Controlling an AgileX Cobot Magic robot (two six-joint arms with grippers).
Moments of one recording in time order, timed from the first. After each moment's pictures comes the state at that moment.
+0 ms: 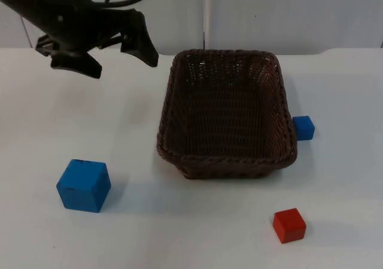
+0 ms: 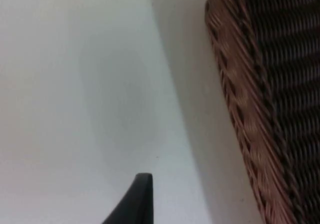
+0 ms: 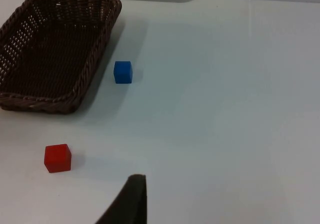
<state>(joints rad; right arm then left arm) 0.14 0.00 -0.52 -0.01 1.09 0.00 -0.16 2.00 -1.37 -0.72 0.64 0.55</state>
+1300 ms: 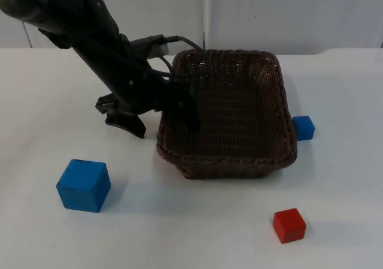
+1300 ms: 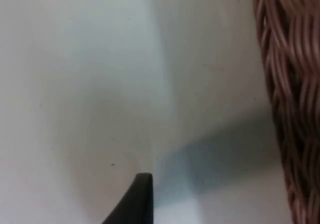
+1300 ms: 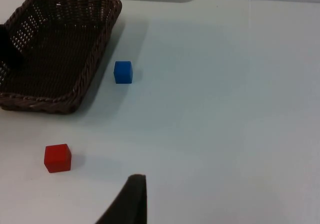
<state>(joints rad) 0.14 0.00 -0.52 -0.01 1.09 0.00 -0.30 2.30 -1.55 -0.57 0.67 0.34</state>
